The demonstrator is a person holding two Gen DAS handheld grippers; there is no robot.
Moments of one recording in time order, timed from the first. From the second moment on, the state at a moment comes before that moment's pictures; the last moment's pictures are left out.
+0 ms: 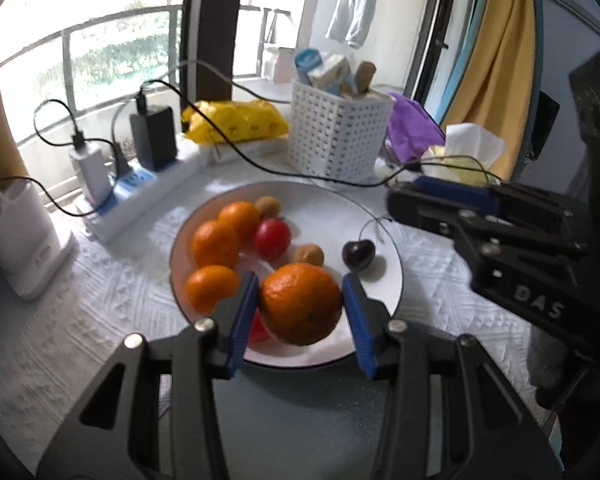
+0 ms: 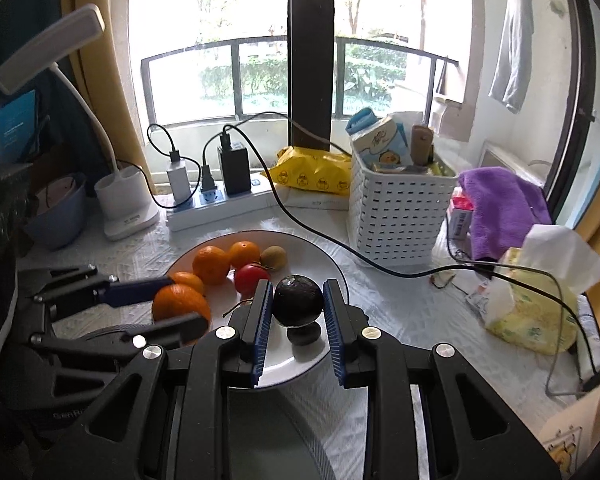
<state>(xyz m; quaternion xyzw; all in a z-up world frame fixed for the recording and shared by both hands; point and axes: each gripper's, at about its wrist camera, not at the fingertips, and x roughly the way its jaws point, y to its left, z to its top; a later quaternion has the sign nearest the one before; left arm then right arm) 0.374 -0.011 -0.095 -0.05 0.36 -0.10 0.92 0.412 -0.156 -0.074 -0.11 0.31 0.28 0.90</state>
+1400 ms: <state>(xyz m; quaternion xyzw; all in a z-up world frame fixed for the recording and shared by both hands) 0.290 0.030 -0.059 -0.04 0.30 -0.01 0.95 0.365 -0.163 -0.063 -0.10 0.31 0.25 0.91</state>
